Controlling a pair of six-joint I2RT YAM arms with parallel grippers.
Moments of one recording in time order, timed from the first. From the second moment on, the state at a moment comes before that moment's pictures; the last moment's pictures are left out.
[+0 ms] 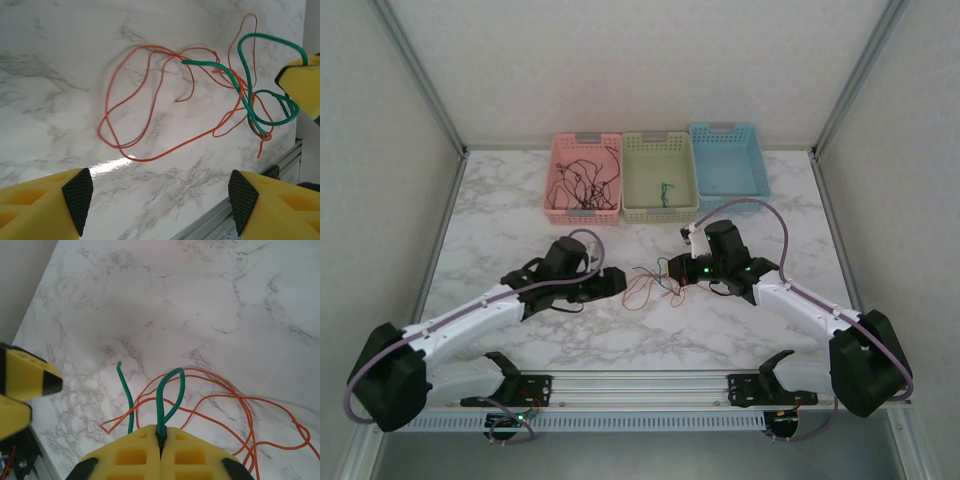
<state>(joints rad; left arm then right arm) -0.73 1.17 0.66 -0.28 0.28 -0.87 0.57 1.25 0.69 -0.17 -0.45 0.40</state>
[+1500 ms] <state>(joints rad) -0.85 1.25 0.85 -0.38 0.09 -0.64 0.55 1.27 0.69 -0.18 -0.32 0.47</state>
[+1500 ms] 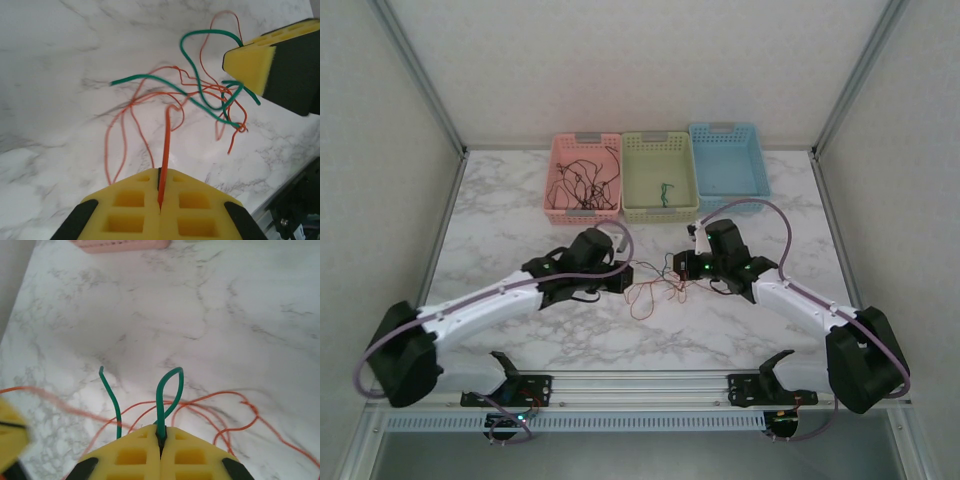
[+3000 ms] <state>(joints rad) -0.61 0.93 1.07 -0.79 0.10 -0.68 0.14 1.19 0.54 -0.19 -0.29 0.57</state>
